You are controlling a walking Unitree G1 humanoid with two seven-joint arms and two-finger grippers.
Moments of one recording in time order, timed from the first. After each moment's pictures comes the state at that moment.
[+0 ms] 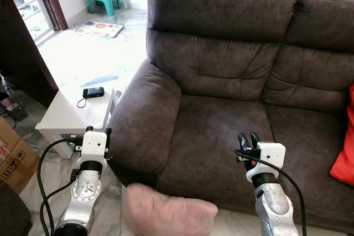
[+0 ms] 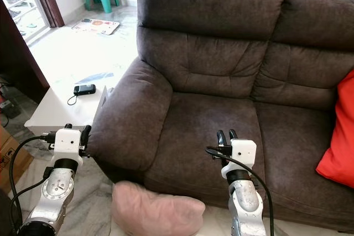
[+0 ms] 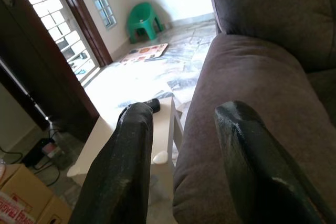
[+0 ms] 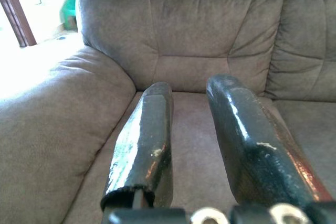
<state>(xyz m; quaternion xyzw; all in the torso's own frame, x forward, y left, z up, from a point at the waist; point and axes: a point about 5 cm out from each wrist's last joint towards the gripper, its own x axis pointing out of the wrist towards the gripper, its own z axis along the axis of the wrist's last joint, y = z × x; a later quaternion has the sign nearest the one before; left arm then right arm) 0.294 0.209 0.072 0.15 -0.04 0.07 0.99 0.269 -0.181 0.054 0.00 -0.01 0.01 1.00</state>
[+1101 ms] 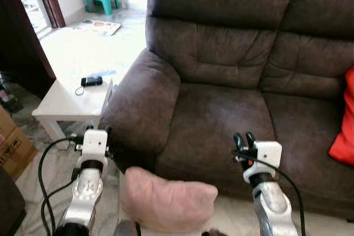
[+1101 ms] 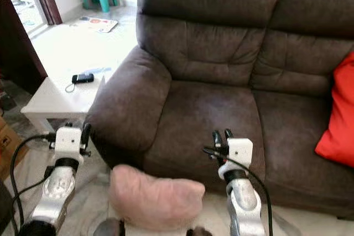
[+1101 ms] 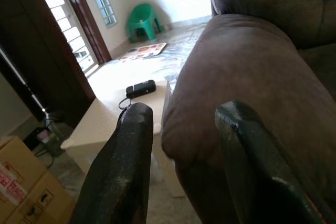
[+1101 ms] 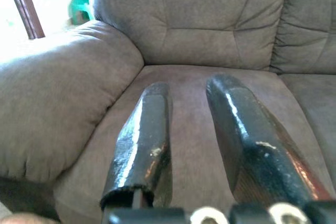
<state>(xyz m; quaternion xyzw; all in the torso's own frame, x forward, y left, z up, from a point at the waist) 0.293 0.207 0.070 0.15 -0.03 0.08 0.99 0.268 -0.174 0.052 0.01 0.01 0.03 1.00</state>
